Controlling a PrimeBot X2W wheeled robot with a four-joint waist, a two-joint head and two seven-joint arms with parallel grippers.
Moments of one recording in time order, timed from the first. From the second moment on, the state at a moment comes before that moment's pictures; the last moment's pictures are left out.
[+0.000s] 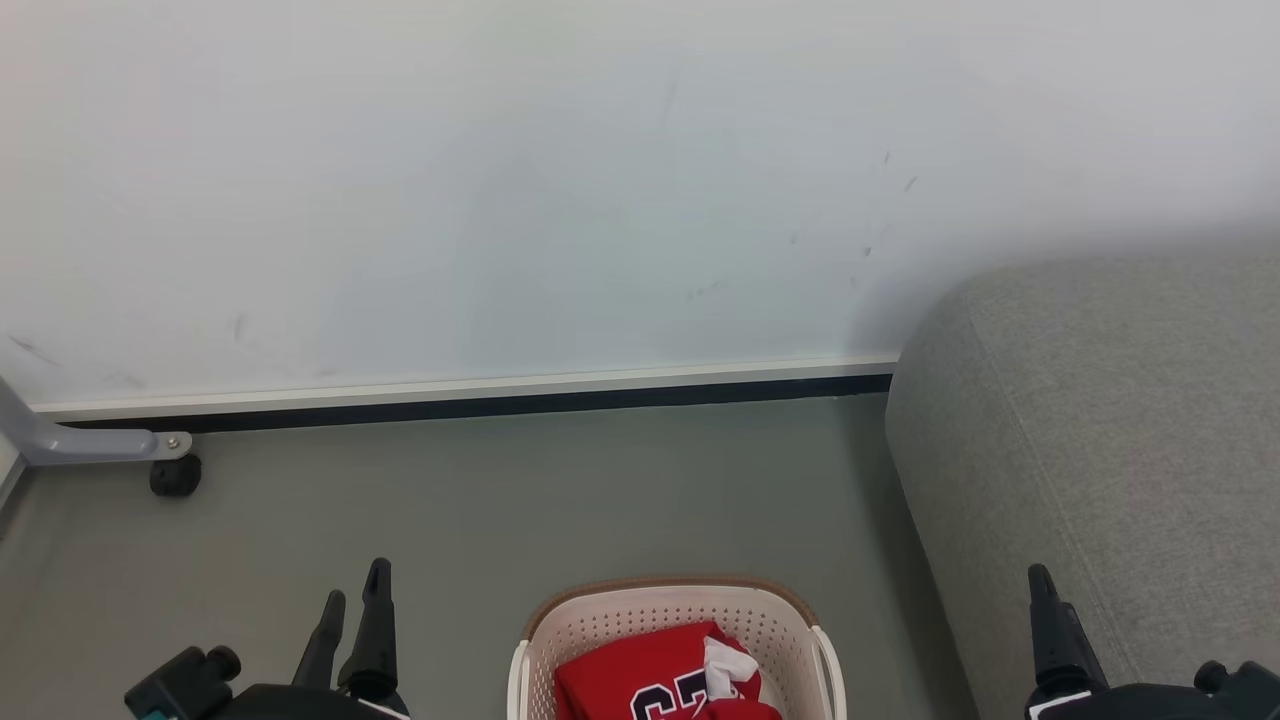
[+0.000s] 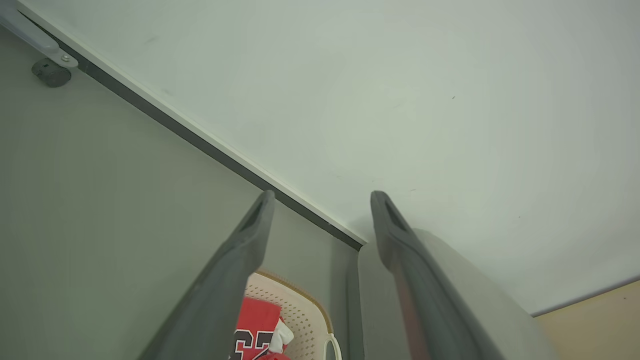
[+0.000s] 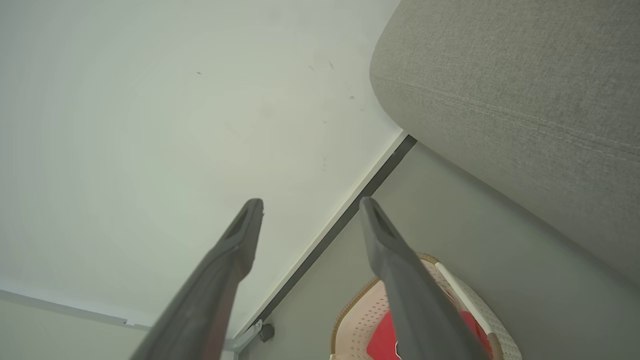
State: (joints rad) left arm -0.01 0.07 -0.10 0.22 -0.97 0.00 -0.07; right arm 0.01 -0.06 0.06 0.21 1.06 0.02 -0.07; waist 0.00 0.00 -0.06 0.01
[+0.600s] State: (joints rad) left arm 0.01 0.13 -0.18 0.22 -0.62 0.04 -0.13; right arm 0.02 -0.11 0.18 0.21 0.76 -0.03 -0.13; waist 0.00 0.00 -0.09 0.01
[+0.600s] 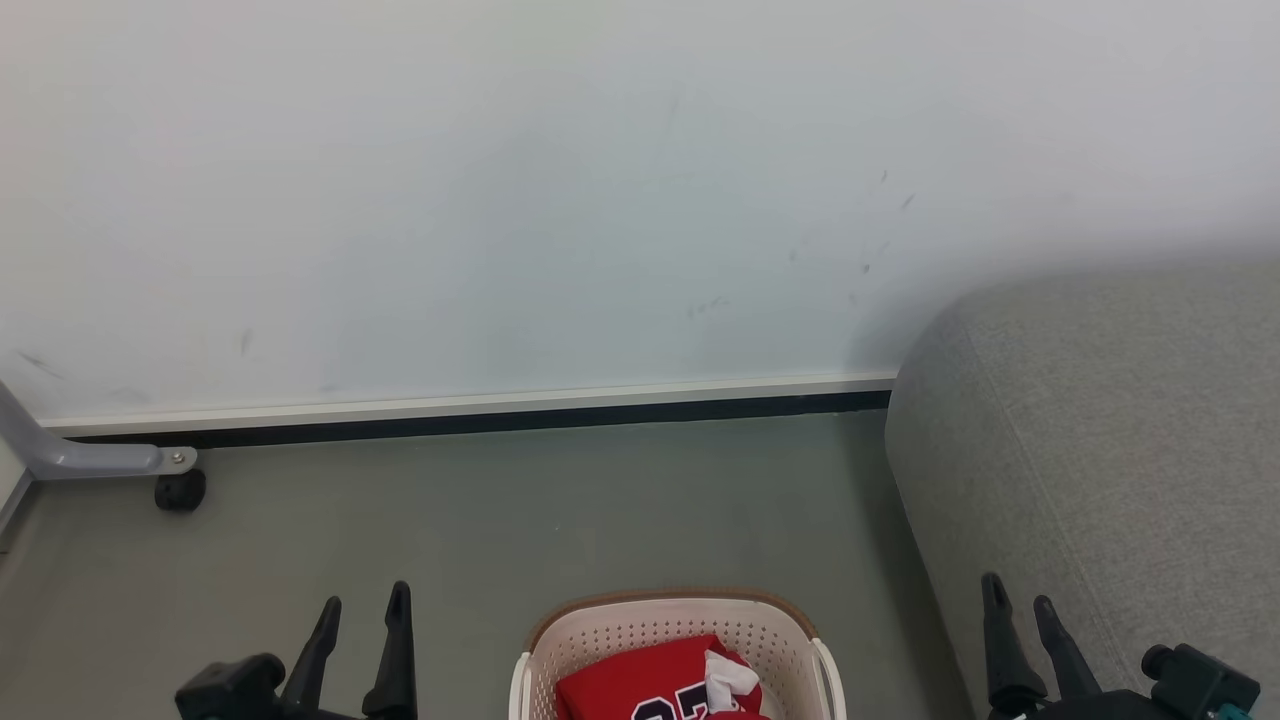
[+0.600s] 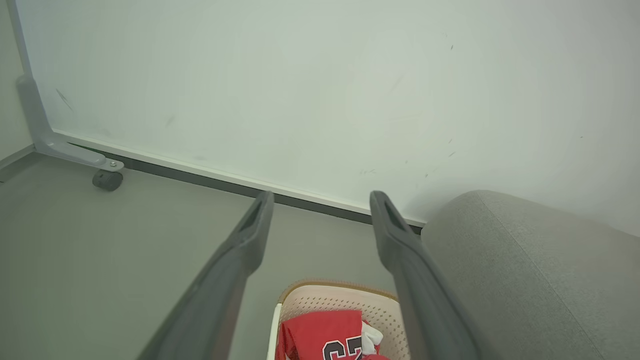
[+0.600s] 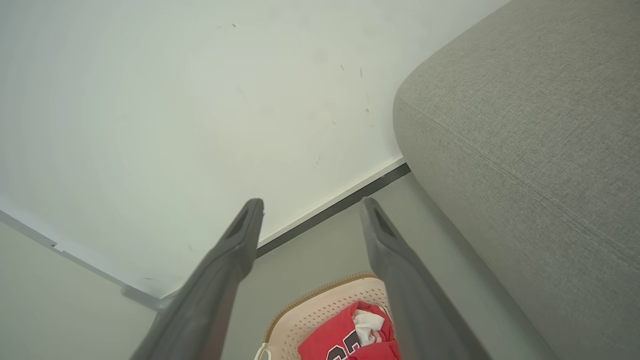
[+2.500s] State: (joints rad) left arm 0.09 0.13 -0.23 0.22 -0.24 0.07 -0.25; right arm 0.07 -0.16 0.30 0.17 0.37 -0.10 -0.25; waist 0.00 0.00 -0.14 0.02
